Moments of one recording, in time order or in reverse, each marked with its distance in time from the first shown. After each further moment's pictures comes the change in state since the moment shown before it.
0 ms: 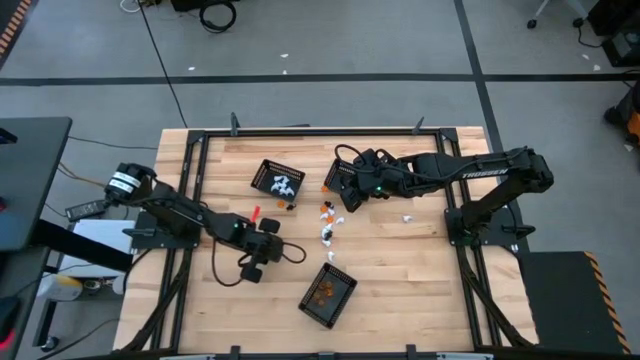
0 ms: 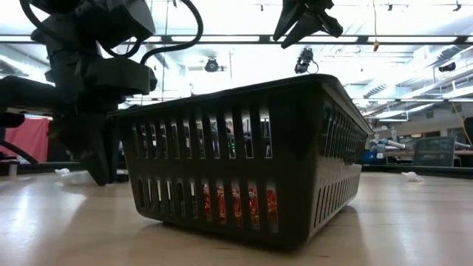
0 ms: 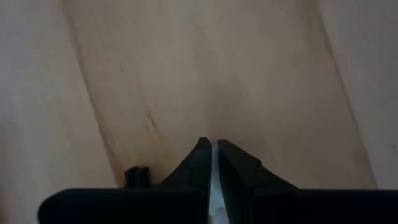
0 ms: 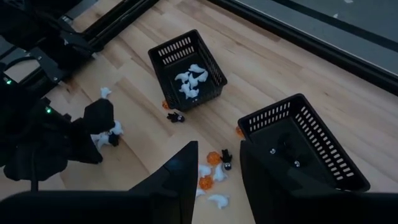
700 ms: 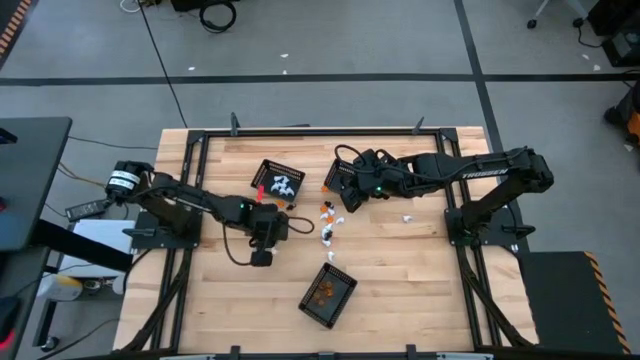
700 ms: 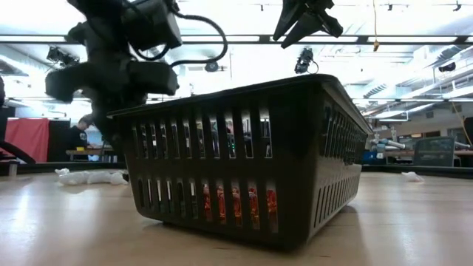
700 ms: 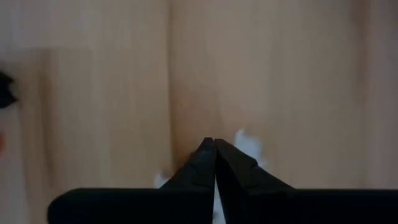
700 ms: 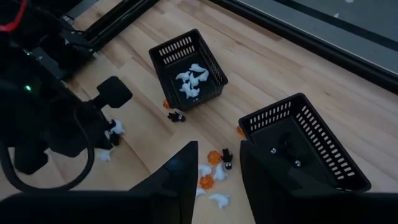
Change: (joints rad) left arm 0.172 -0.019 0.093 -0.144 0.106 -0.139; right arm 0.003 0.000 0.000 0.000 -0.001 0.002
